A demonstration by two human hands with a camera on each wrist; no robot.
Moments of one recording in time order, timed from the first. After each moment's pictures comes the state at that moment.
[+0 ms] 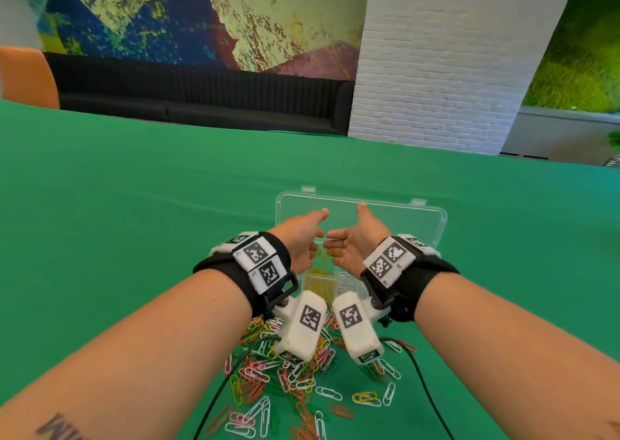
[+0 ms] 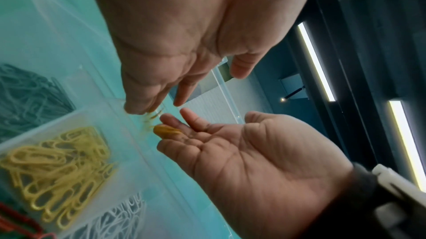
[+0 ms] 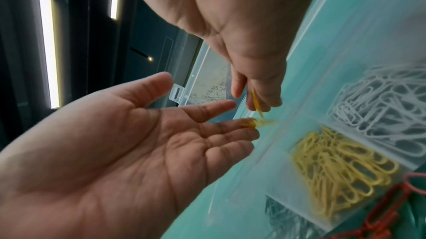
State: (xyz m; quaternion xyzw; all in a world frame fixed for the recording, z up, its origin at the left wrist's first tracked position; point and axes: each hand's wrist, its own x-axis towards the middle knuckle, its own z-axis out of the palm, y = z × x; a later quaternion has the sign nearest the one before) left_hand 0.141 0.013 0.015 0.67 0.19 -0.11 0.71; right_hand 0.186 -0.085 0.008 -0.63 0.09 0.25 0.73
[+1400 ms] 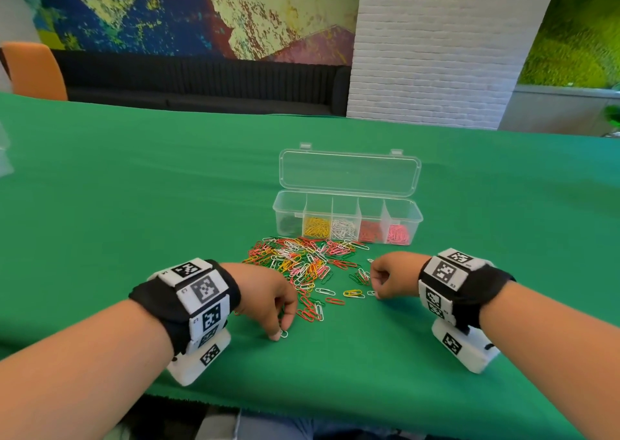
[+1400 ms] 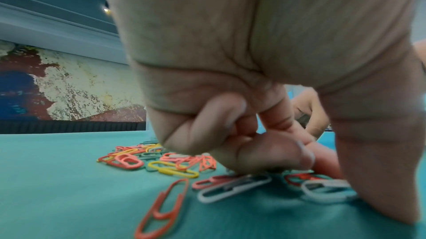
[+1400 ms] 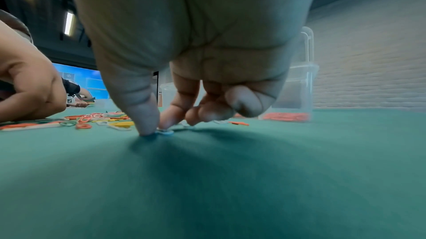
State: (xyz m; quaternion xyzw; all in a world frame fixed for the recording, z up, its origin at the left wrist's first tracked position) left_hand -0.029 0.021 -0.024 0.95 -0.10 -0.29 0.10; right_hand 0.058 -0.195 -0.028 -0.95 -0.26 0.18 0.00
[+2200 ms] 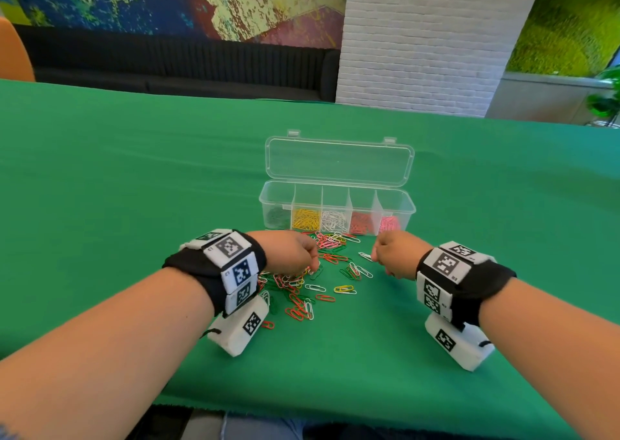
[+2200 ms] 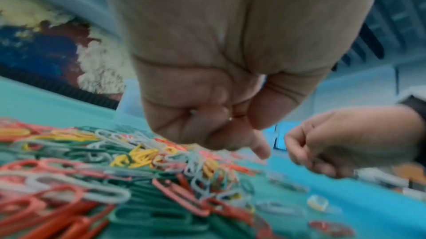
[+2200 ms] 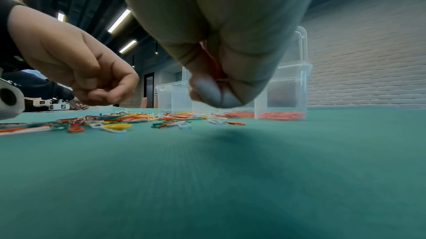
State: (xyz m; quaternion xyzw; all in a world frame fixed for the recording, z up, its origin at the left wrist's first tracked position) left_hand 0.016 -0.011 -0.010 0.95 -0.03 -0.20 0.23; right_hand 0.069 -0.195 -0.024 -0.97 -0.11 0.15 0.18
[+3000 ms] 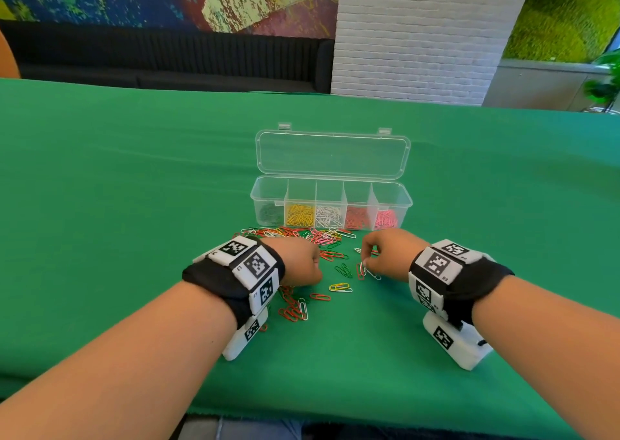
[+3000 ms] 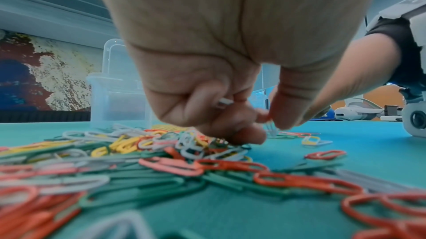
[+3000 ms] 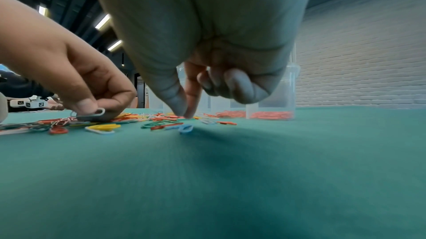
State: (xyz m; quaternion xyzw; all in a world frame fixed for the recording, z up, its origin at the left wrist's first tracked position) left_hand 0.024 -0.034 -0.022 0.98 -0.07 -0.18 0.04; right_hand 0.069 -0.201 -0.028 -0.97 -0.20 0.11 0.08
